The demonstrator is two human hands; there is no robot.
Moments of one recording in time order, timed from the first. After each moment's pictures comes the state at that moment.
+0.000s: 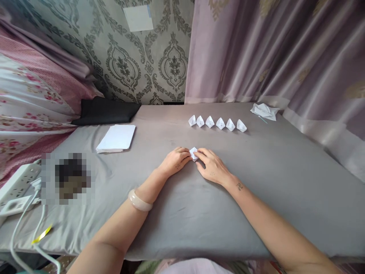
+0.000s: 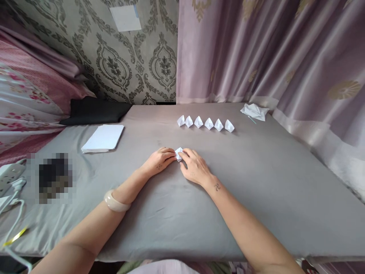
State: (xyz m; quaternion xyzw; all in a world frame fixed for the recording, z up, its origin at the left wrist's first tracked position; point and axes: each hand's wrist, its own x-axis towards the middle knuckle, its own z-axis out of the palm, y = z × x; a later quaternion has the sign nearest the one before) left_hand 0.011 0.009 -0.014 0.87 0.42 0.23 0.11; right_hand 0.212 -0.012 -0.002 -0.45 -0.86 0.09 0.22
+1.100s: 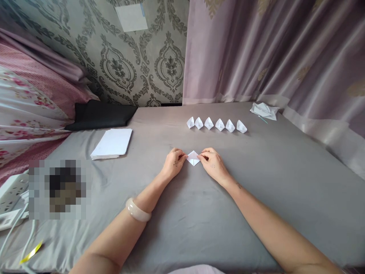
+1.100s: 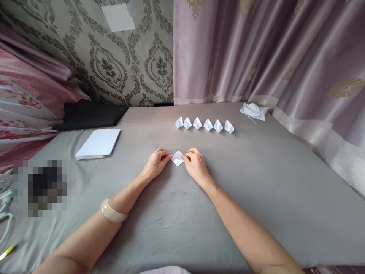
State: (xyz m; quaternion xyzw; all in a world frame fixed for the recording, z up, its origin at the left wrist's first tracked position) left_hand 0.021 0.015 -0.012 0.70 0.59 0.30 0.26; right_hand 0.208 0.017 -0.022 -0.57 -0.72 0.22 0.33
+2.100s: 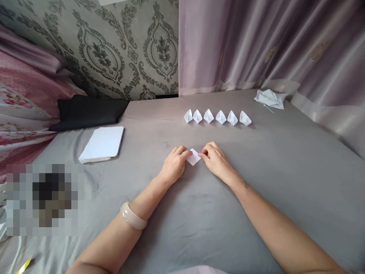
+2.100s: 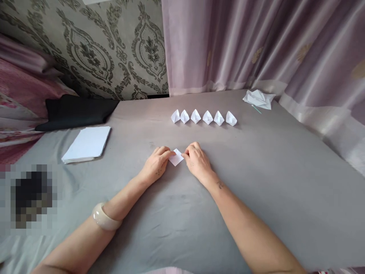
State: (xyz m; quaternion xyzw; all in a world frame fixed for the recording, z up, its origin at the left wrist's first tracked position) left_hand 0.027 0.013 -0.015 0.83 0.50 0.20 0.11; right_hand 0.218 0.025 -0.008 -0.60 -0.73 0.23 0.24
